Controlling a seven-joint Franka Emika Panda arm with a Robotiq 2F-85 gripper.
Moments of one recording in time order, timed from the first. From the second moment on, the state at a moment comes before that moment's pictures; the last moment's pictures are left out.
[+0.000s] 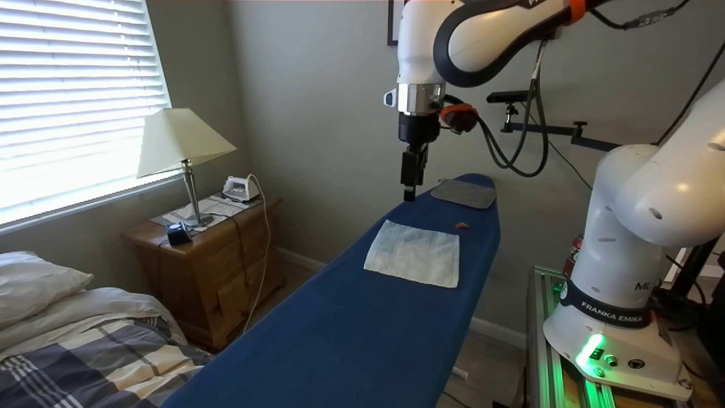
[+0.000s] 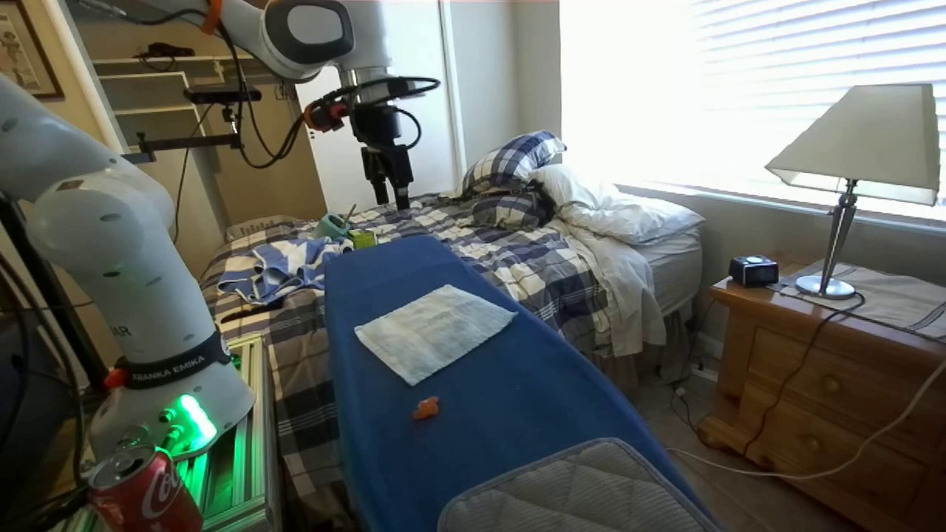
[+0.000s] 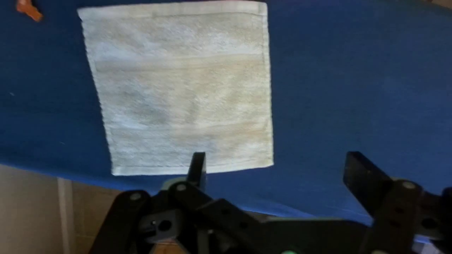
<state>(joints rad) 0.02 -0.56 0.02 -2.62 -0.04 2.08 -0.03</state>
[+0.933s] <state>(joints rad) -0.24 -0.60 -0.10 -2.76 -0.17 2.19 0.03</state>
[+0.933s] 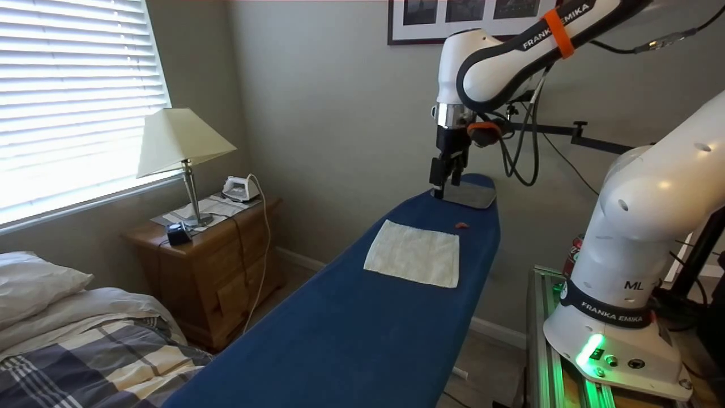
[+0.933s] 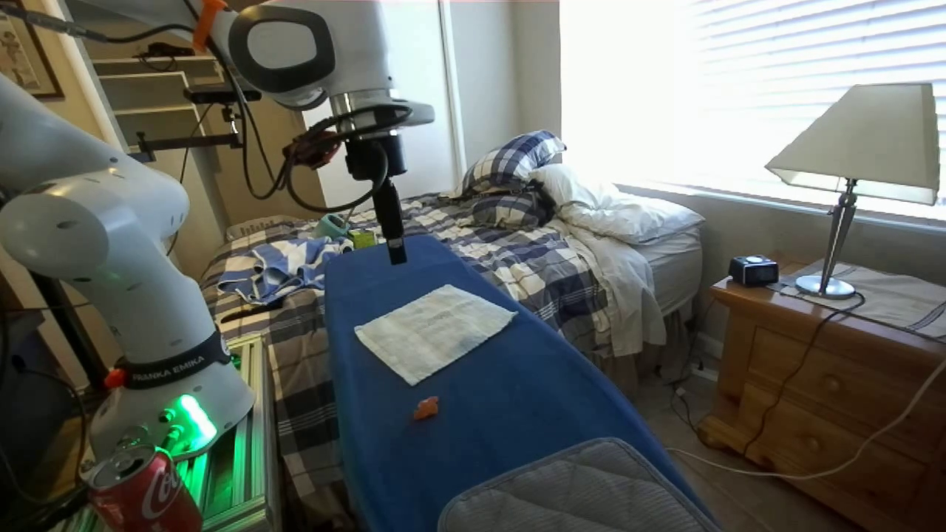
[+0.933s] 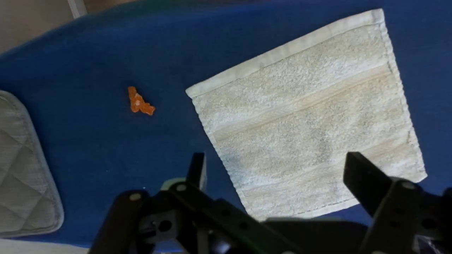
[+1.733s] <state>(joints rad) -0.44 -0.31 -0.25 -2.76 -0.22 2.45 0.08</state>
